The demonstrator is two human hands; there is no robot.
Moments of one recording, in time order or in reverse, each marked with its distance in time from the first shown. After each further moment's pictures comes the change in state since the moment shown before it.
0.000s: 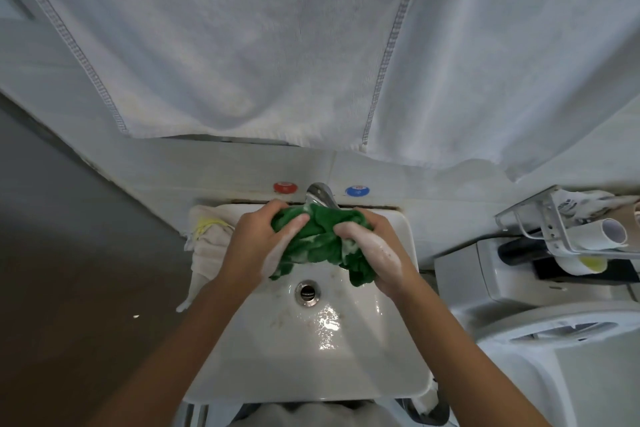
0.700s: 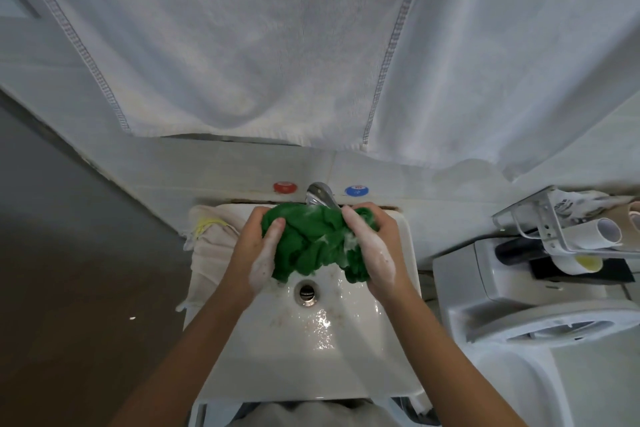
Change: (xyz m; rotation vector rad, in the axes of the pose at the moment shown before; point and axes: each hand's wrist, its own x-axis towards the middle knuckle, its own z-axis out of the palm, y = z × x) left_hand -0.019 -0.007 0.005 -0.433 -0.003 -0.118; right_hand -0.003 0.007 0.012 0.072 0.230 -0.160
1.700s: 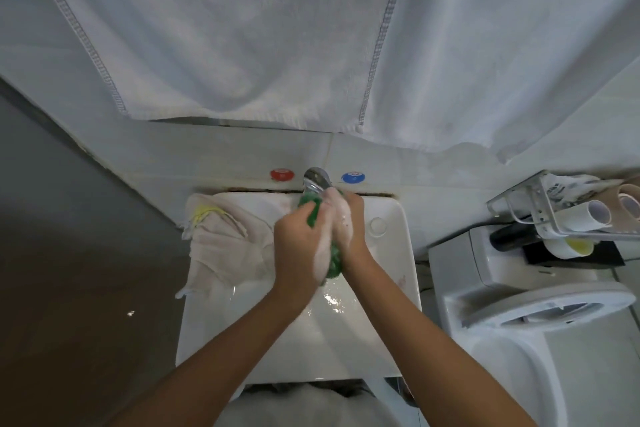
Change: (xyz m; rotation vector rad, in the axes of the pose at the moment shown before) left_hand -0.019 0.011 0.062 0.051 0.260 0.170; right_hand 0.003 0.002 0.037 0.047 0.030 0.181
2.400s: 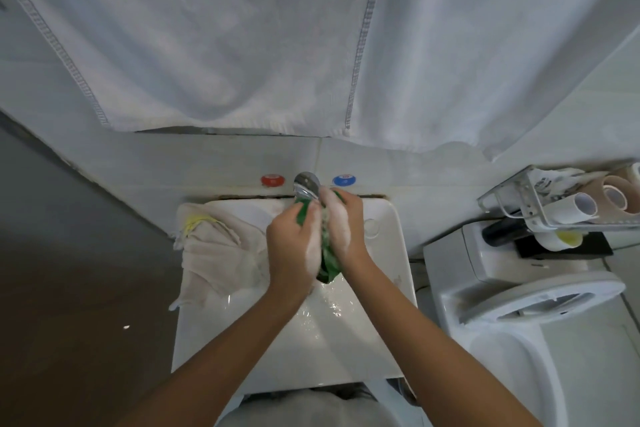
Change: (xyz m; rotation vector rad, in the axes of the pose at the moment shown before) left_hand 0.009 -0.007 0.007 -0.065 -0.020 -0.044; right_hand 0.006 0.003 -0.003 0.018 0.061 -0.139
